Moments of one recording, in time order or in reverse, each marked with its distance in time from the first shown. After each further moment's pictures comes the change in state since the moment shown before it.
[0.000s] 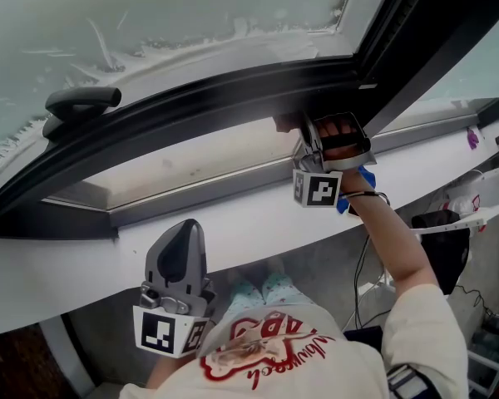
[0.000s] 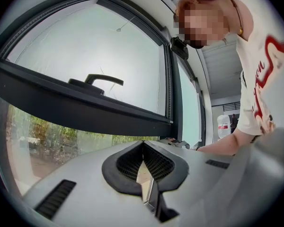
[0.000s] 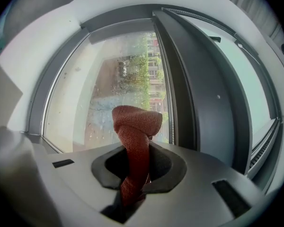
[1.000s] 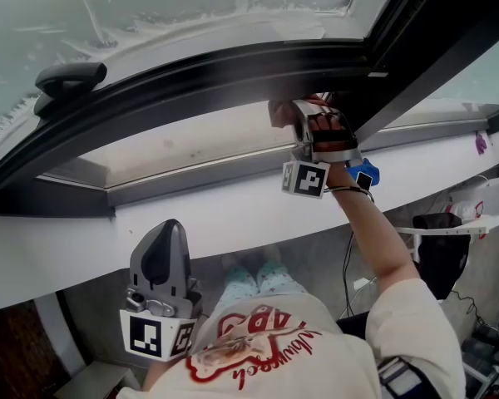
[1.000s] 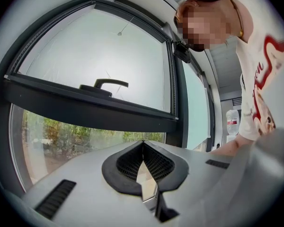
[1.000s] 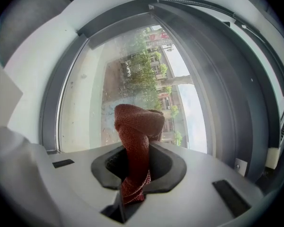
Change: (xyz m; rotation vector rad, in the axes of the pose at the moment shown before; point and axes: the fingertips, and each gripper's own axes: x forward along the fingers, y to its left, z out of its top) left arm -0.024 0.001 -0.004 0.021 0.025 0.119; right arm 0.013 0.072 0.004 0.120 0.024 0.140
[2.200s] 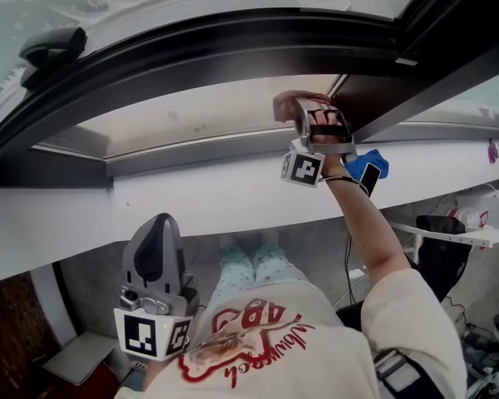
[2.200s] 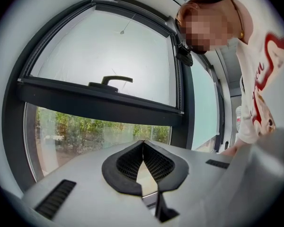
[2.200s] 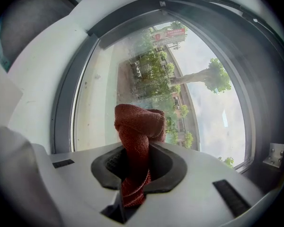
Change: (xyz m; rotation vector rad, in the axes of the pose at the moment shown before) left arm -0.013 -0.002 -0.021 -0.017 0.052 0.121; right arm 0.024 0.094 -0.001 0.013 -0.021 0.125
